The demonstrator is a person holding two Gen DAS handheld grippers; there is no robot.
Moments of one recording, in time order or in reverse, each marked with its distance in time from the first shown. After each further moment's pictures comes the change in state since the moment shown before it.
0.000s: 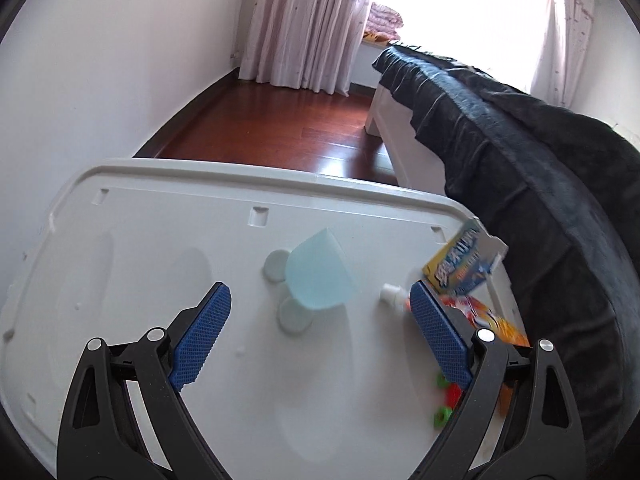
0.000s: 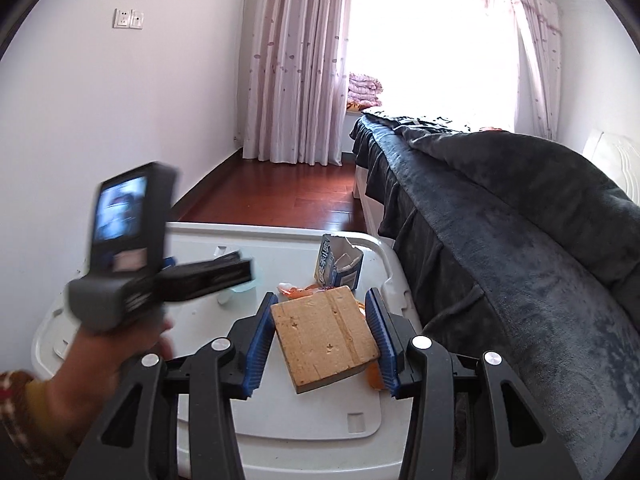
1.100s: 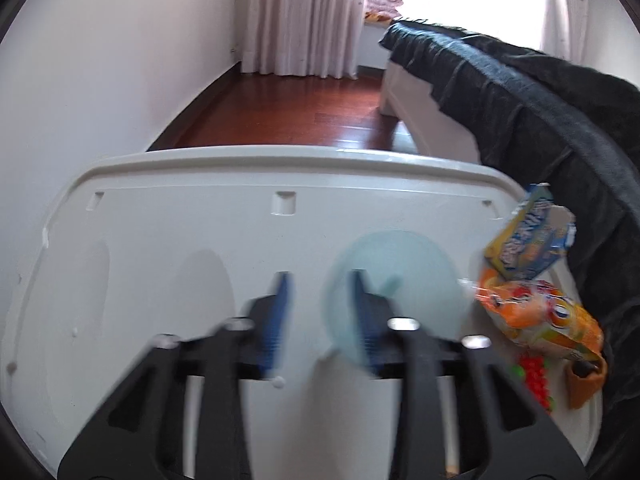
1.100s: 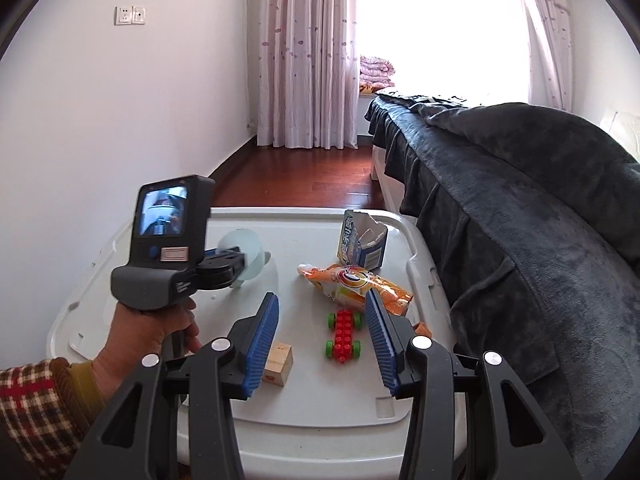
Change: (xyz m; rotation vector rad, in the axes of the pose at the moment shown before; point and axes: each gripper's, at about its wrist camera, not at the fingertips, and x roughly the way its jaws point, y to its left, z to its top) left arm 0.044 0.026 -0.008 0.084 0.047 0.082; right arm 0.006 0.008 -0.012 0.008 0.045 0.062
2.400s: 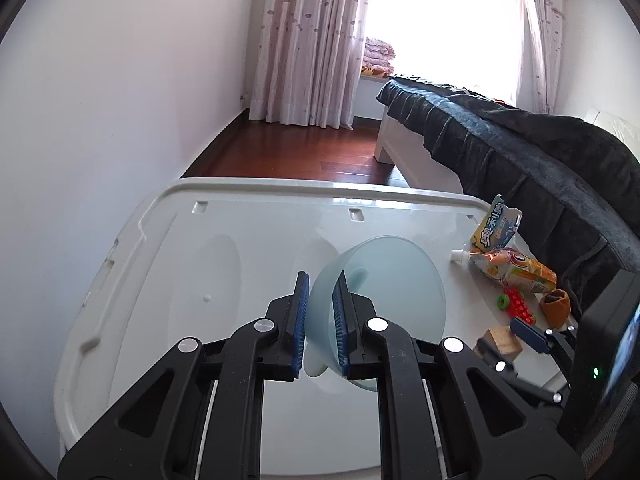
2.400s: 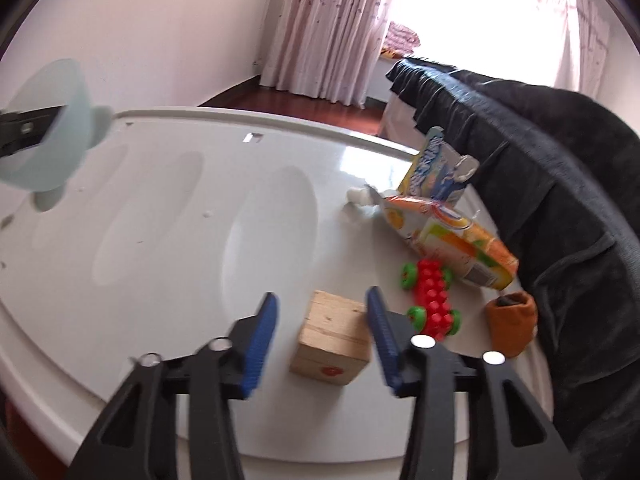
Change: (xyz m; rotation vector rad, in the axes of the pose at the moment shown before) left arm -0.131 0.102 -0.062 0.007 -0.203 -0.073; right arm 0.118 0.086 -0.060 -0.178 0.142 -0.131
